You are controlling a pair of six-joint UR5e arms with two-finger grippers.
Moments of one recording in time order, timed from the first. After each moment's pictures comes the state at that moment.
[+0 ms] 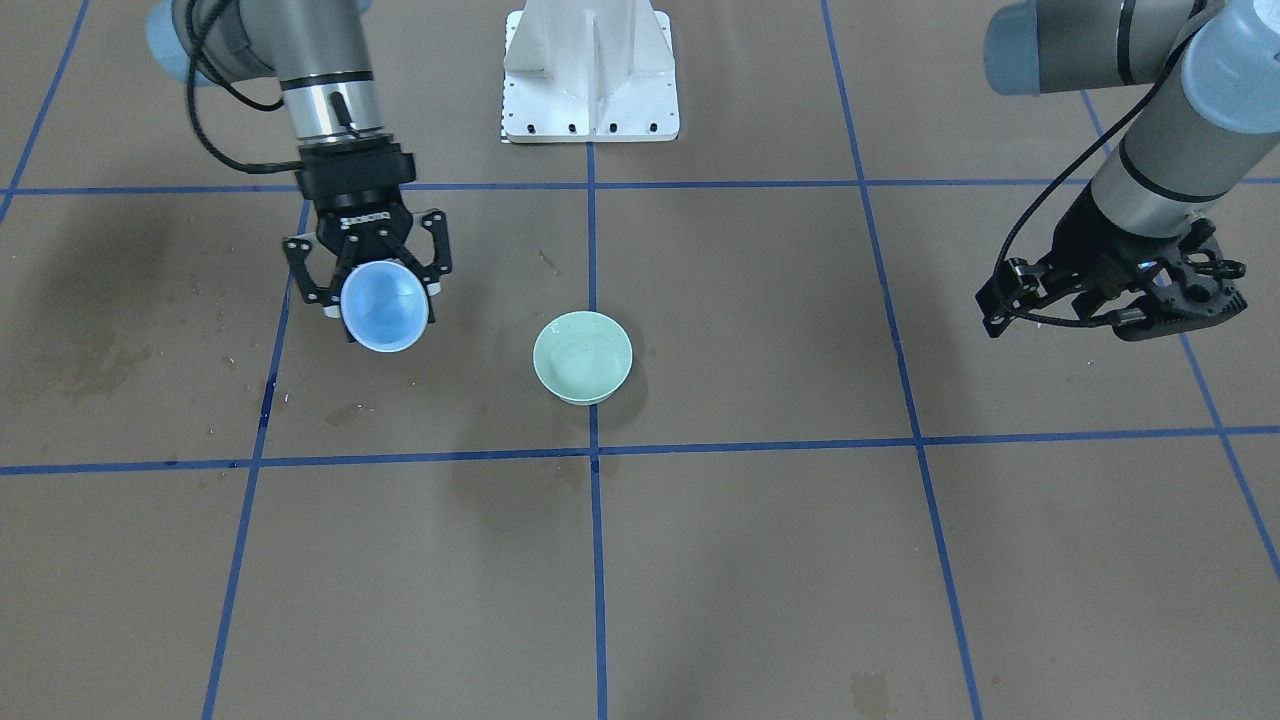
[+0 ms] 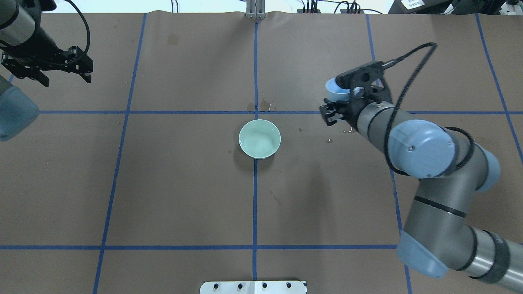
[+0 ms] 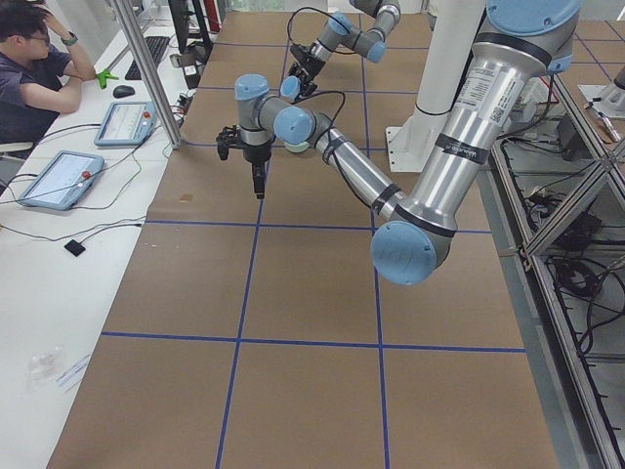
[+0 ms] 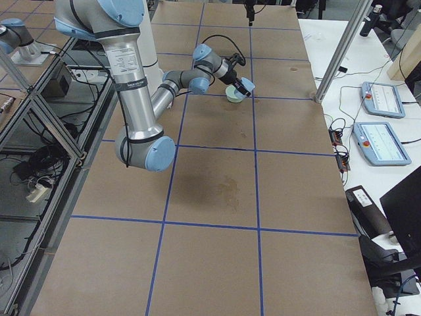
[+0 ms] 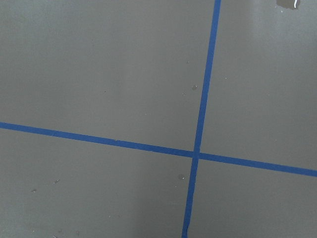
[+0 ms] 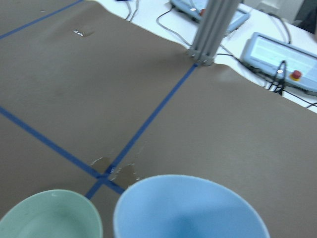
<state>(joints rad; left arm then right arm) -1.07 -1.98 -1.89 -1.33 -2.15 -0.82 0.54 -1.32 2.03 -1.21 1.22 0.82</state>
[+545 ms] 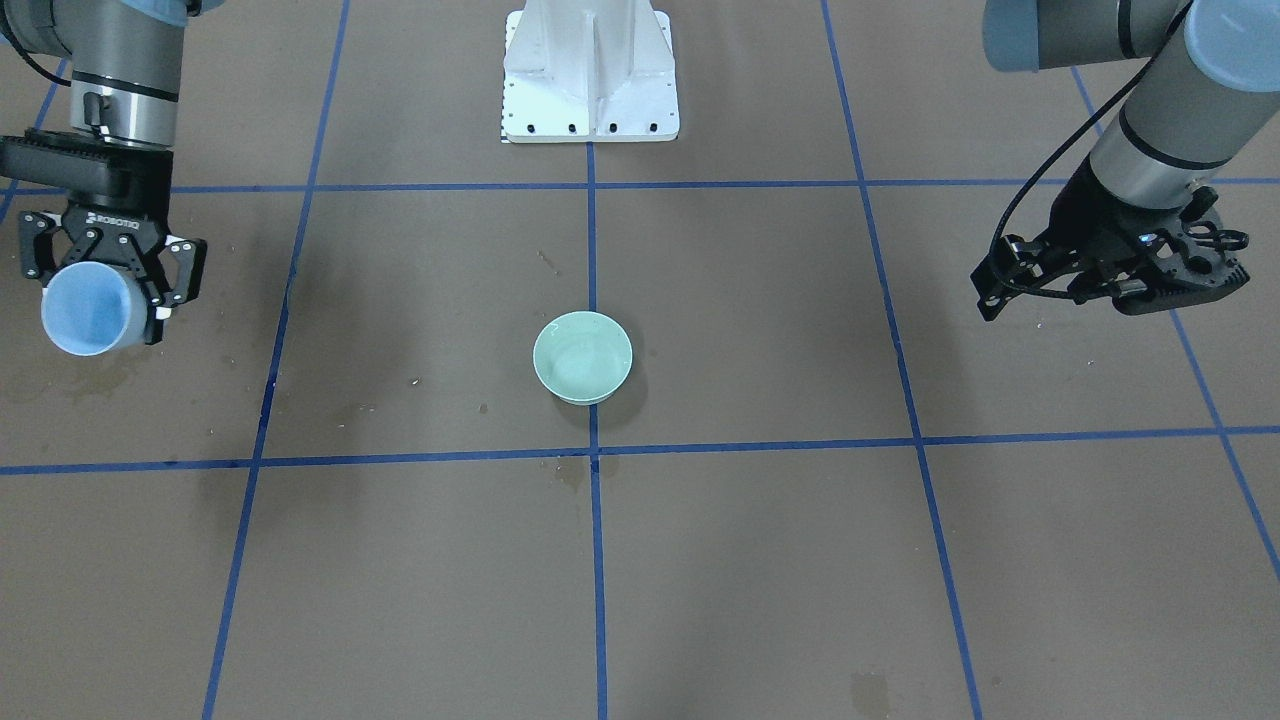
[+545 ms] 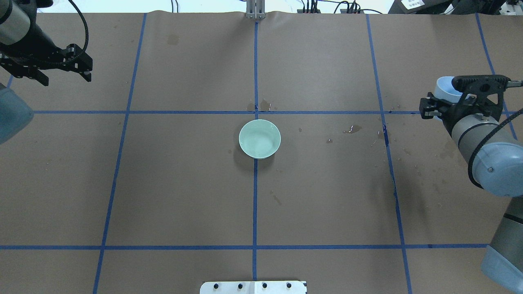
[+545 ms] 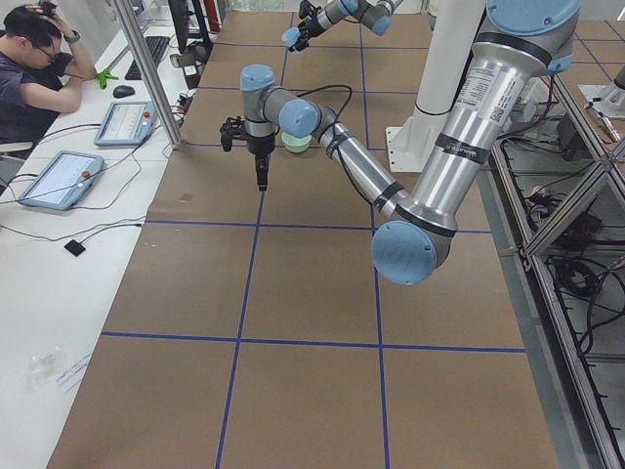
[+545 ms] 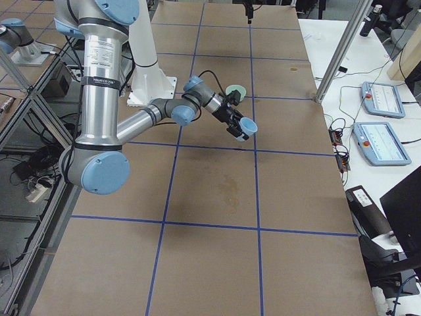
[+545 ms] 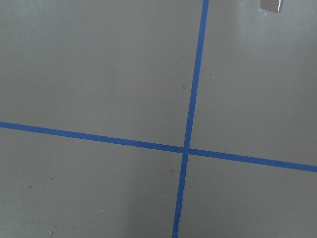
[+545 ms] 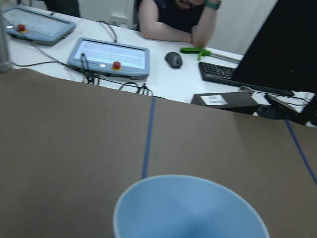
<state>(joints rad) -1.07 -1.97 -1.94 -1.32 -2.15 -0.84 0.60 -1.69 2.07 -1.21 0.99 1.21</state>
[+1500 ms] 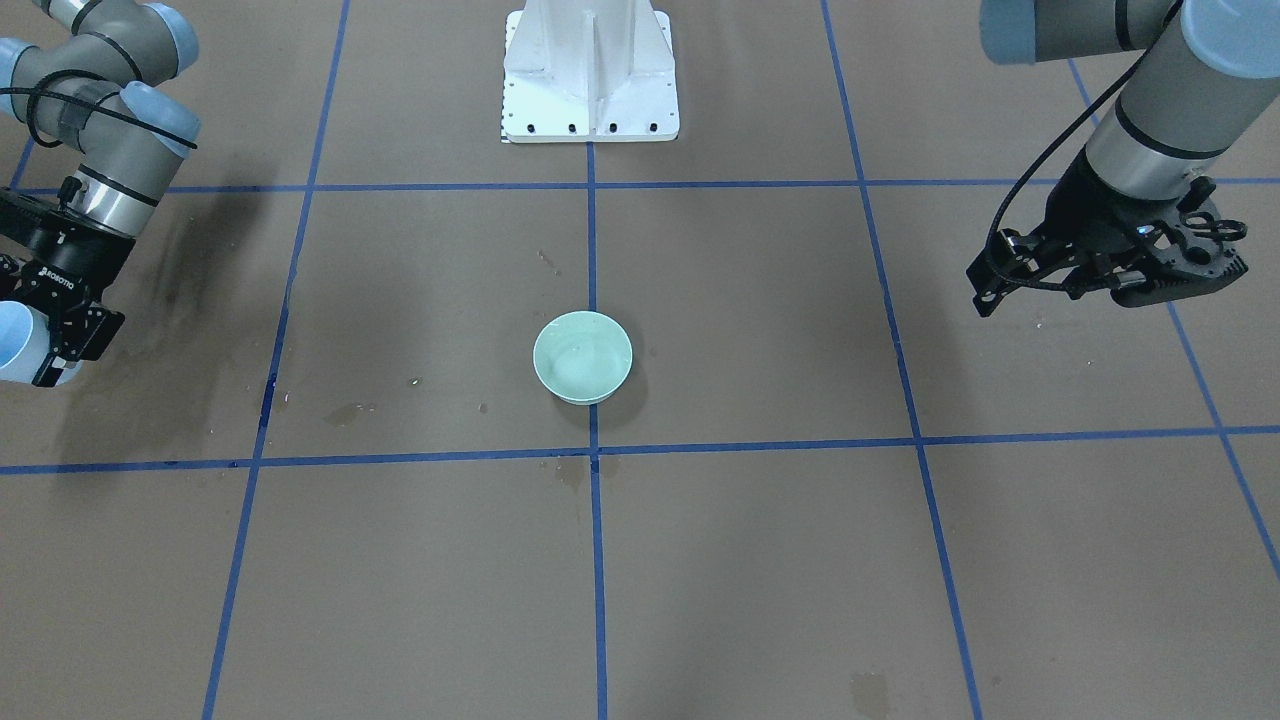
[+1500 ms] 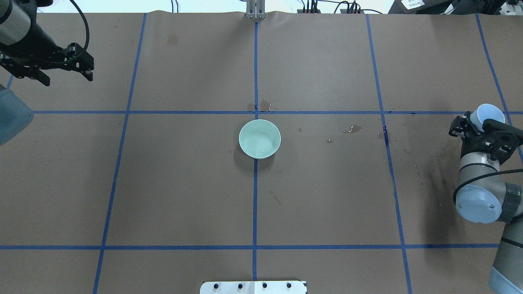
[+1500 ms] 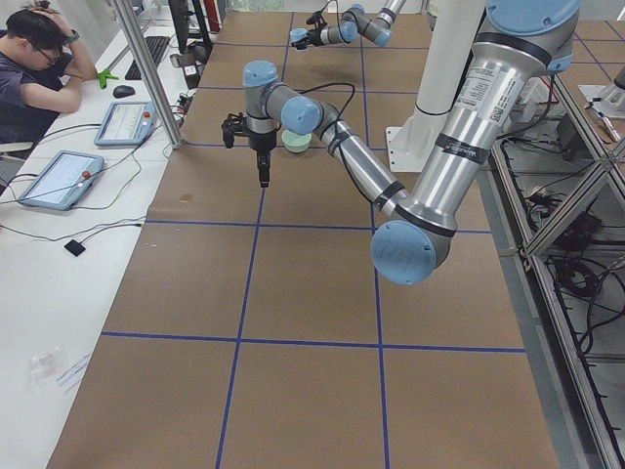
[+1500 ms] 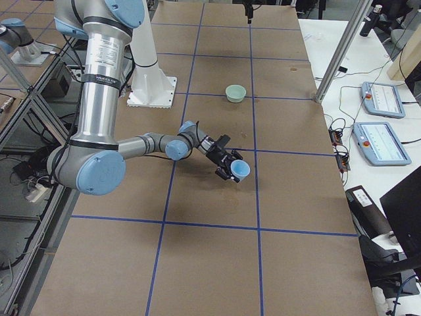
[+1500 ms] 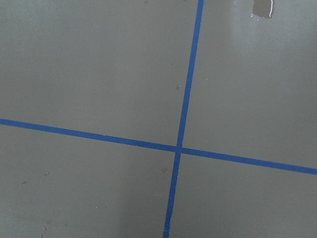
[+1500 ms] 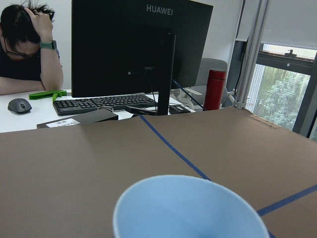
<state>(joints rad) -1.07 -1.98 -1.94 -1.32 -2.15 -0.86 0.48 -1.75 1.77 -1.21 0.69 1.79</state>
